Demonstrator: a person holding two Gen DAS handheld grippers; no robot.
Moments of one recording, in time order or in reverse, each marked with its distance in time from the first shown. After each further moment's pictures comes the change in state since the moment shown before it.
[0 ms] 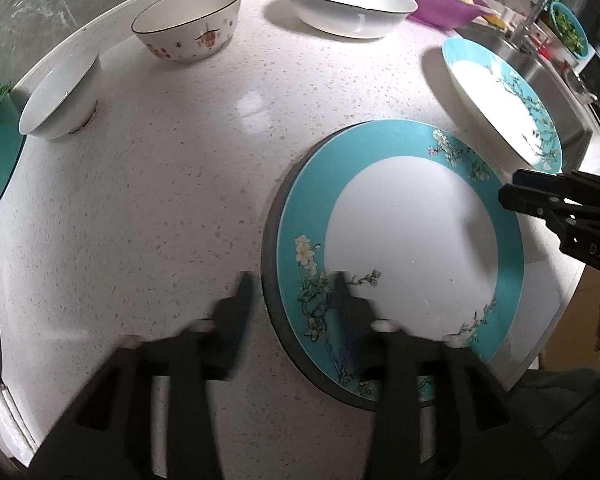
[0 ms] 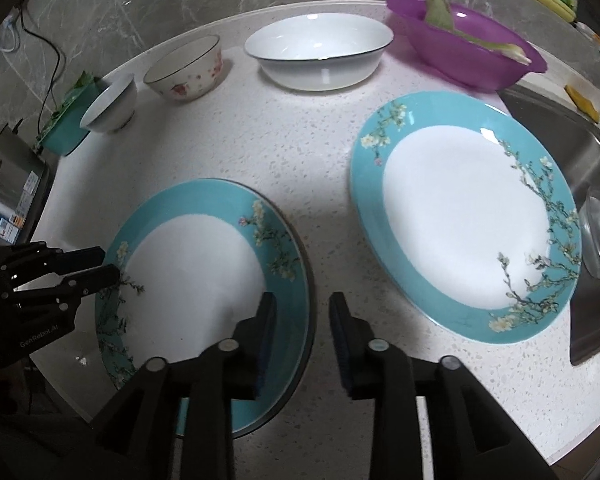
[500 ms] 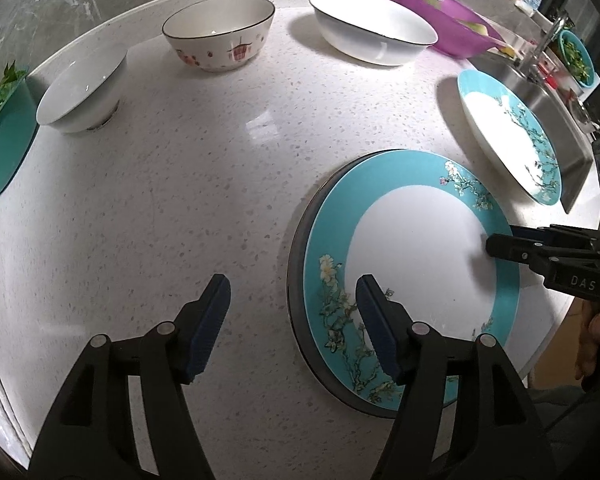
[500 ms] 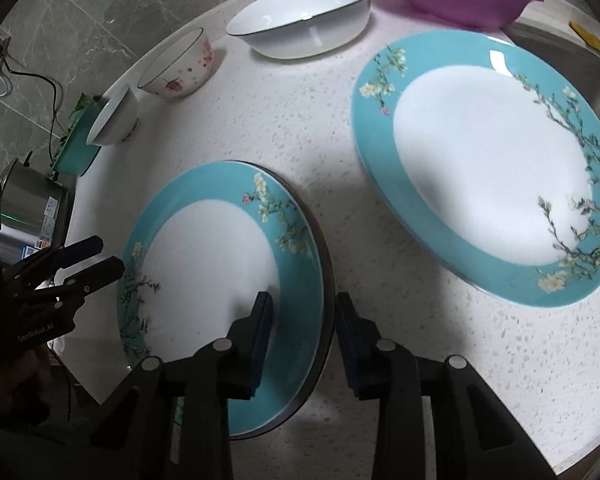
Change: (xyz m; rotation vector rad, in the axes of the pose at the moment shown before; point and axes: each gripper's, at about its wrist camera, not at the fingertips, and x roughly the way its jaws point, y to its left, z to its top) left arm -0.009 0.018 0.006 -0.072 -0.044 -0.011; right arm 0.021 -0.011 -0.012 0.126 0.068 0.160
